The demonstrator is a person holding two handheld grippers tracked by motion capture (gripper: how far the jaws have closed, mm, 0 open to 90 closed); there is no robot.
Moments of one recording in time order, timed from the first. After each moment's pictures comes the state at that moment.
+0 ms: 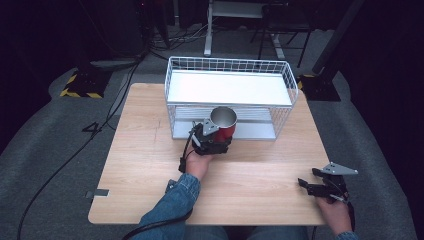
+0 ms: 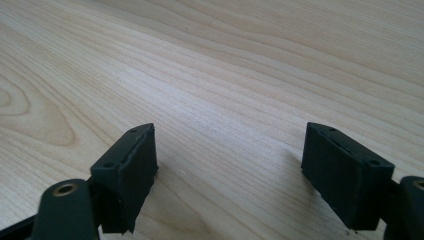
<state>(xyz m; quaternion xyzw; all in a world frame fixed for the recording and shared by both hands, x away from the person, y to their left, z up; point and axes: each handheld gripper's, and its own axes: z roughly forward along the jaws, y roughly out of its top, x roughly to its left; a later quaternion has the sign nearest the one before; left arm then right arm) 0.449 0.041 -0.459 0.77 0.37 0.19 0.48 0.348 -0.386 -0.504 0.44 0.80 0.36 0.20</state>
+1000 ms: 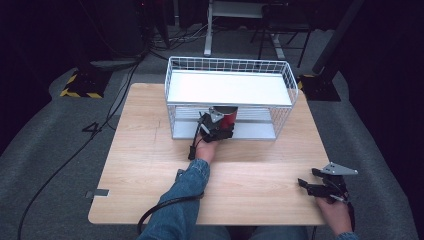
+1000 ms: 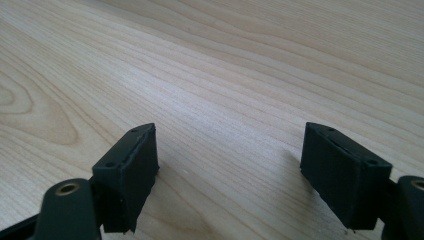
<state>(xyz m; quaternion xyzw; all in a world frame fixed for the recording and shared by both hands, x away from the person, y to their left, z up) 0.513 0.018 -0.488 0.74 0.42 0.22 0.47 0.347 -0.385 -0.504 0.44 0.80 0.36 0.20</state>
